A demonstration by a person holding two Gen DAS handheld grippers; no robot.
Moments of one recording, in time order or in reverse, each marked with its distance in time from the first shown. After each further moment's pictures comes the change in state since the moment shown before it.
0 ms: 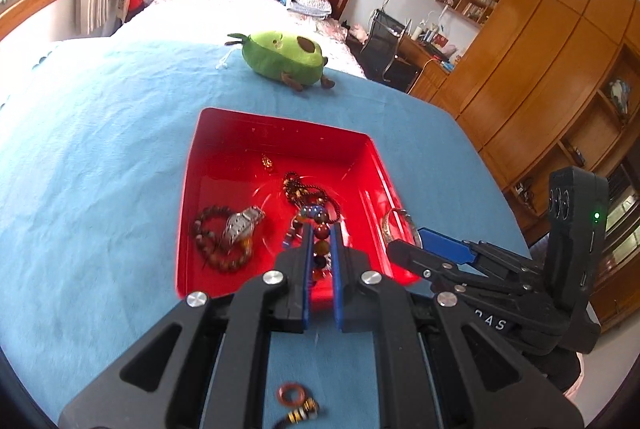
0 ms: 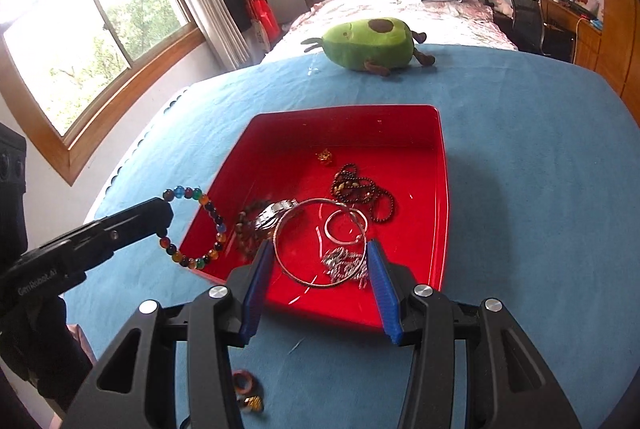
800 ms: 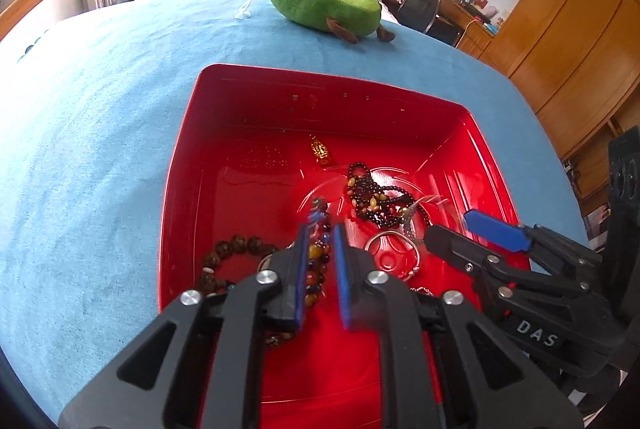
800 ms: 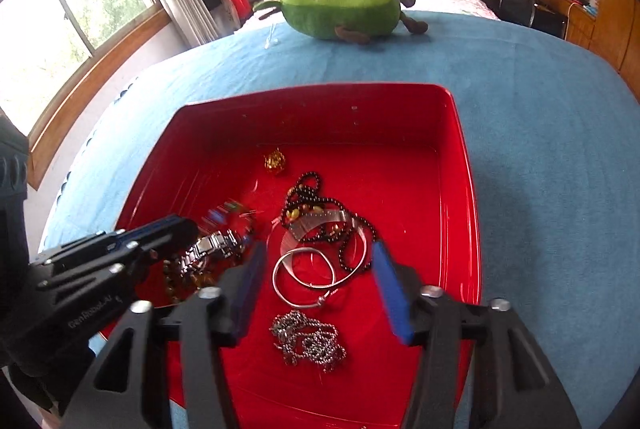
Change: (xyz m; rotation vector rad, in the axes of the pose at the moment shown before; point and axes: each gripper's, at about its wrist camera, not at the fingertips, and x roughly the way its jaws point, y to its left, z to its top) left arm 0.119 0.042 0.027 0.013 0.136 0.141; right arm 0.087 -0.021 0.026 0.025 0.064 -0.085
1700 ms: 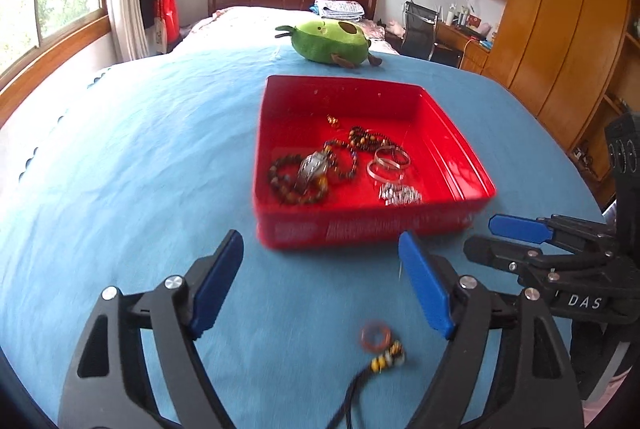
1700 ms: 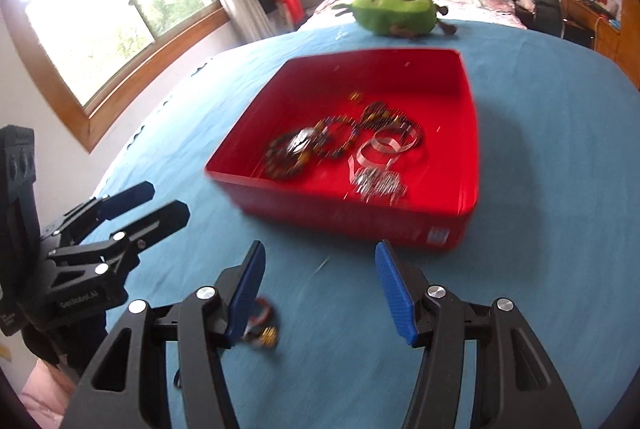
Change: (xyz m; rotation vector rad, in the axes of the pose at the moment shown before) left arm -0.140 -0.015 -0.143 0.097 -0.202 0.127; right arm -0.104 0.030 -0.119 -0.095 -0.024 0.161
